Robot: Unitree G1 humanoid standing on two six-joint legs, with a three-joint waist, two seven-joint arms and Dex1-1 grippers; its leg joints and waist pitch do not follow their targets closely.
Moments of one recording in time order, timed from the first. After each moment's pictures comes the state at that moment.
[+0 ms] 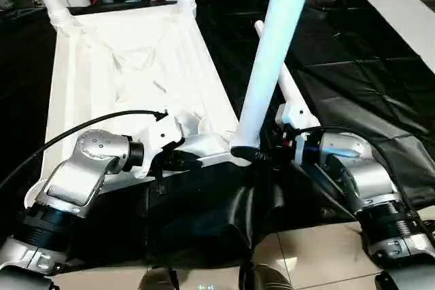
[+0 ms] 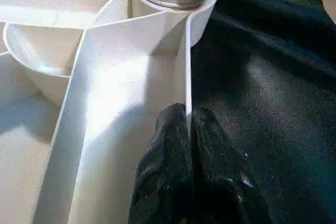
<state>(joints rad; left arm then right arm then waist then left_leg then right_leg) -0.47 0.56 -0.24 0.12 -0.11 0.40 -1.16 -0.53 -0.33 0.14 0.40 0.18 0.10 1.06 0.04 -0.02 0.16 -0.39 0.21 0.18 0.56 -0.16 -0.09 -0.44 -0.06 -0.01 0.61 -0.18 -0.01</state>
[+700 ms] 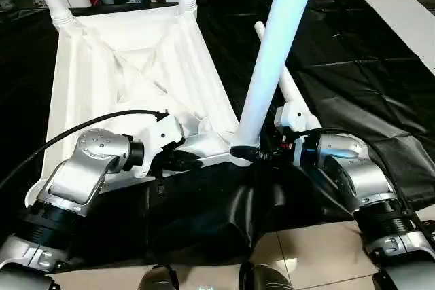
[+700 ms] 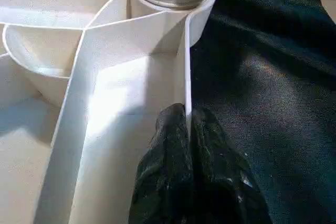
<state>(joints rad) -0.48 0.56 -0.24 0.13 -0.11 0.39 -1.17 -0.54 -0.33 0.15 0.44 0.19 0.06 1.09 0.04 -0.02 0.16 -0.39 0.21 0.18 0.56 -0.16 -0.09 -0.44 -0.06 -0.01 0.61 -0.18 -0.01</state>
